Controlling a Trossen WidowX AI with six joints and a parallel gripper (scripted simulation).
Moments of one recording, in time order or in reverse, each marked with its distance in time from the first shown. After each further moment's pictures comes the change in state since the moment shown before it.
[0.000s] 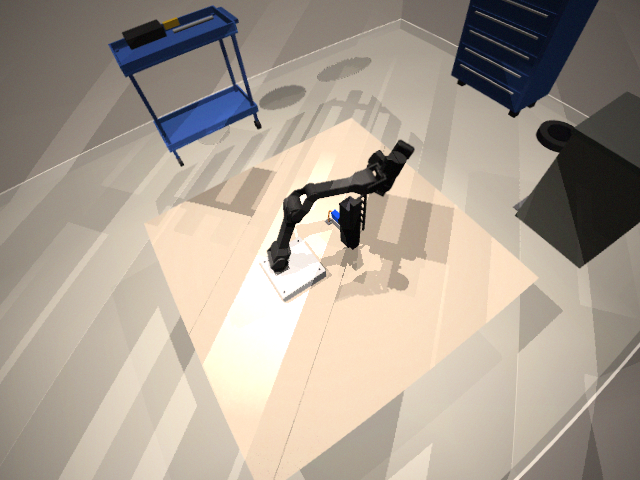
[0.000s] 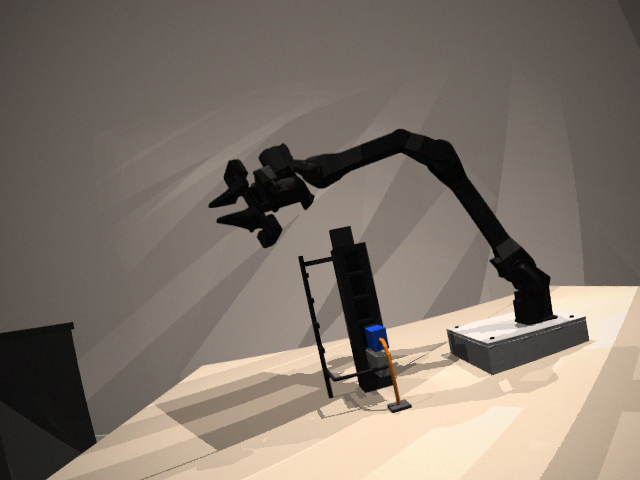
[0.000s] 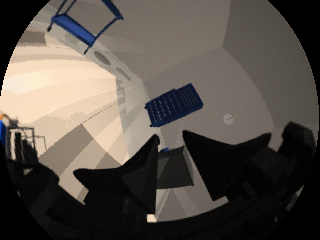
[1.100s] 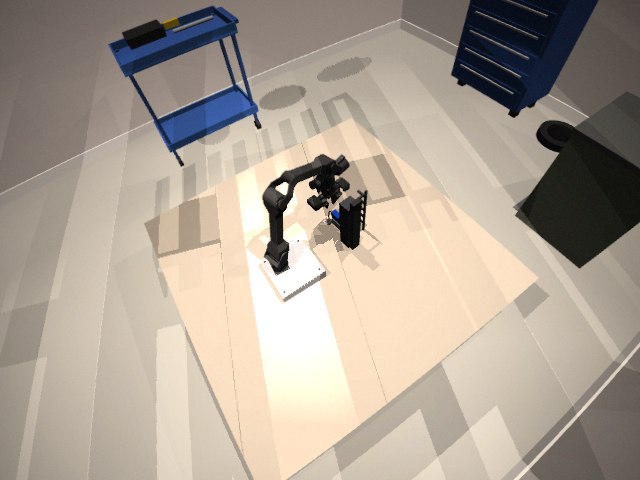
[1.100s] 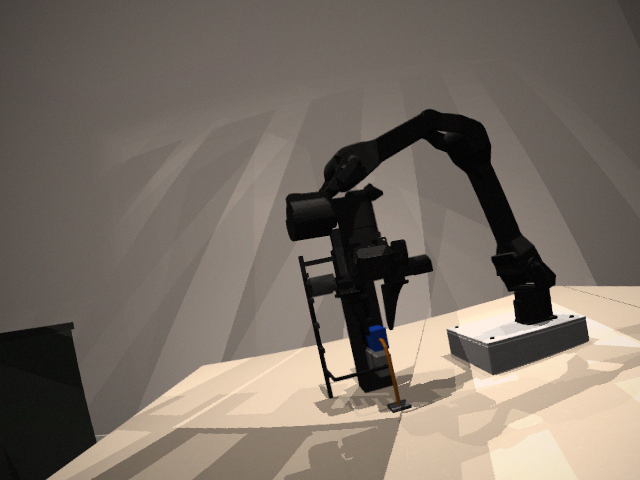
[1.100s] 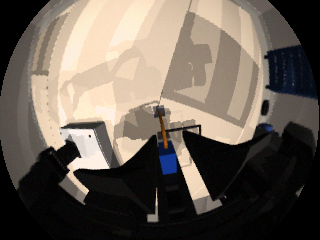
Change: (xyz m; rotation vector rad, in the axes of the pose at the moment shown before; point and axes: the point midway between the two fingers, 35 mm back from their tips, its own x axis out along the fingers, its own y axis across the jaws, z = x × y) arm -0.053 0.311 0.138 0.139 0.534 1.247
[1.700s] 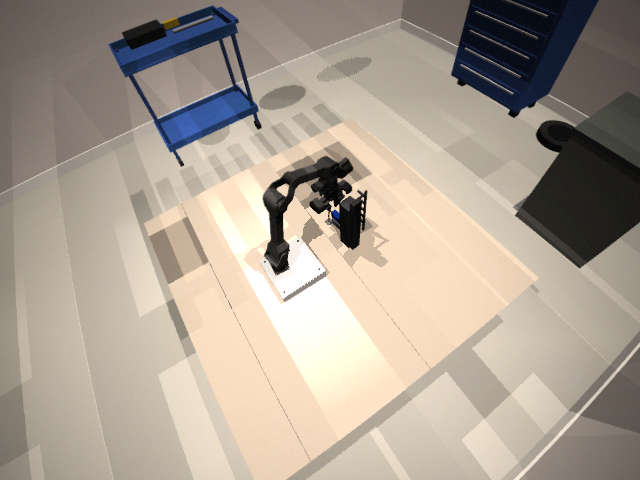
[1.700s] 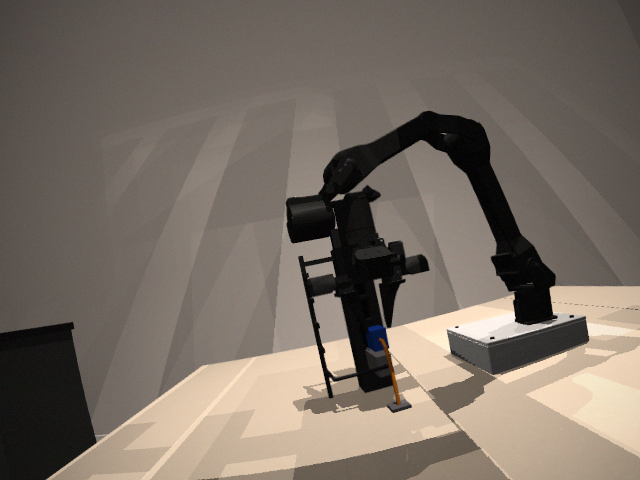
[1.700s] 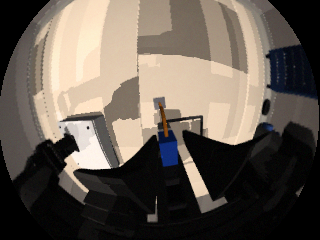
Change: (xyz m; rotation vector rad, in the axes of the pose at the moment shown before) arm -0.001 0.002 -0.020 -0.006 0.014 0.011
